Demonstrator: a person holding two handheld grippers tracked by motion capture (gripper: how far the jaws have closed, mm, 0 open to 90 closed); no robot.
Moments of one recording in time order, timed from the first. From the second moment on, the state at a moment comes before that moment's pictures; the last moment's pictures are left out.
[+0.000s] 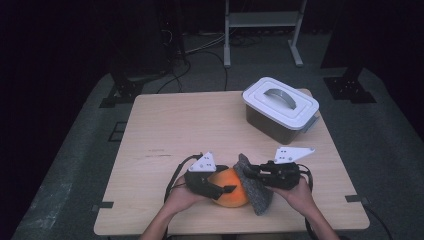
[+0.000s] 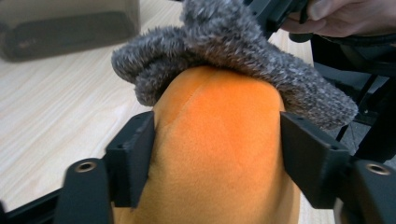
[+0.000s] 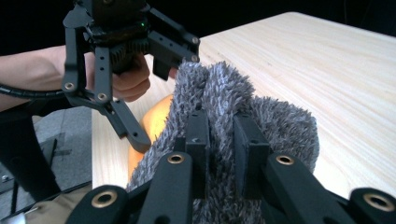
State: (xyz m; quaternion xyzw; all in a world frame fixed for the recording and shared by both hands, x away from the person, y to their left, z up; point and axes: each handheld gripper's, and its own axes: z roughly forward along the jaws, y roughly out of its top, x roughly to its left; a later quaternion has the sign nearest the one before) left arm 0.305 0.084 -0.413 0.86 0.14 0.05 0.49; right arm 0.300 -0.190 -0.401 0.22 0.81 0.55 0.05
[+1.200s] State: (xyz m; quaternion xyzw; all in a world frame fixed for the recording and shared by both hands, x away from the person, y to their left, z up) left arm 0.302 0.091 -0.415 0.87 0.14 0.08 0.47; right arm 0.309 -0.198 -0.403 0.23 0.80 0.55 0.04
